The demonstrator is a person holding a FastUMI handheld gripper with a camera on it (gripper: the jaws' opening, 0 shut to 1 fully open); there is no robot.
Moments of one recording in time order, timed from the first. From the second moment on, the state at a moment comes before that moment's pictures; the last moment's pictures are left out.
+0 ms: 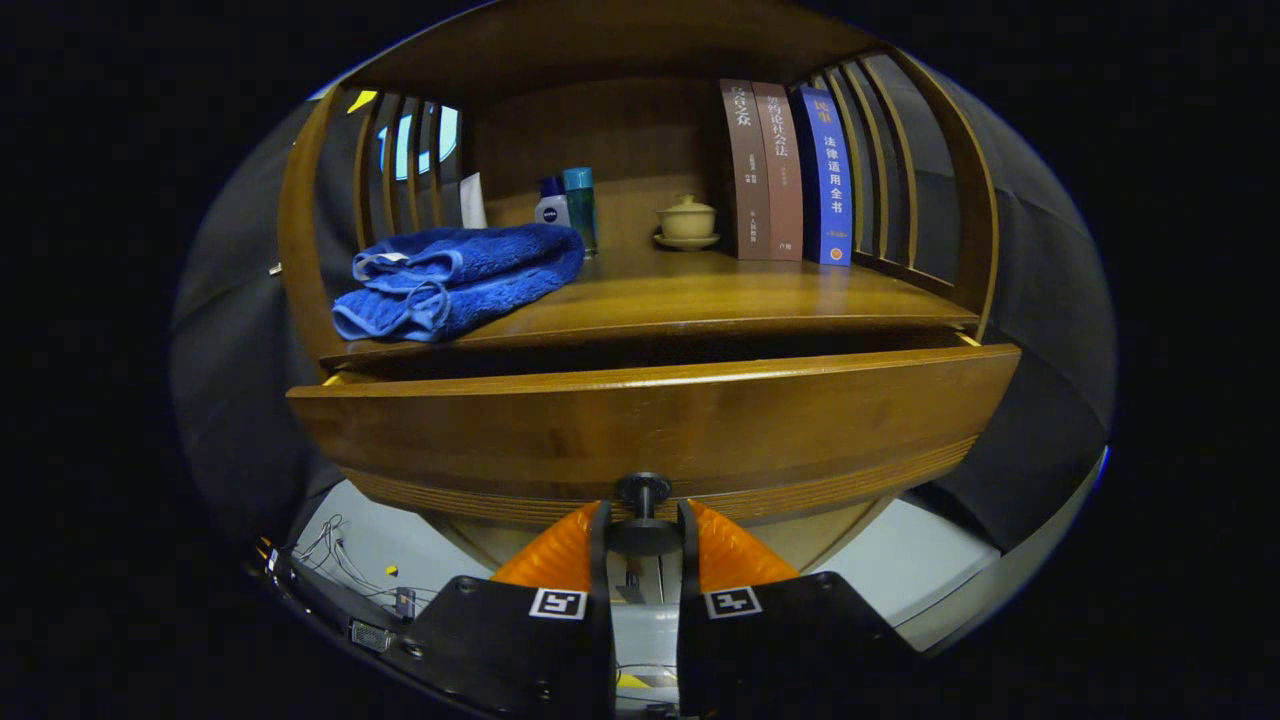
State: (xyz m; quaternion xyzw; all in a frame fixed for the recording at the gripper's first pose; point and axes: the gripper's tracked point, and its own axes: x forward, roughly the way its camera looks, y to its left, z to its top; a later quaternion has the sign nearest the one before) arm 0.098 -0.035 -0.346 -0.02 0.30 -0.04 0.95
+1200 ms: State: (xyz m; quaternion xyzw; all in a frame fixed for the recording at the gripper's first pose) arm -0.039 -0.031 -0.339 -0.01 0.34 -0.03 0.94
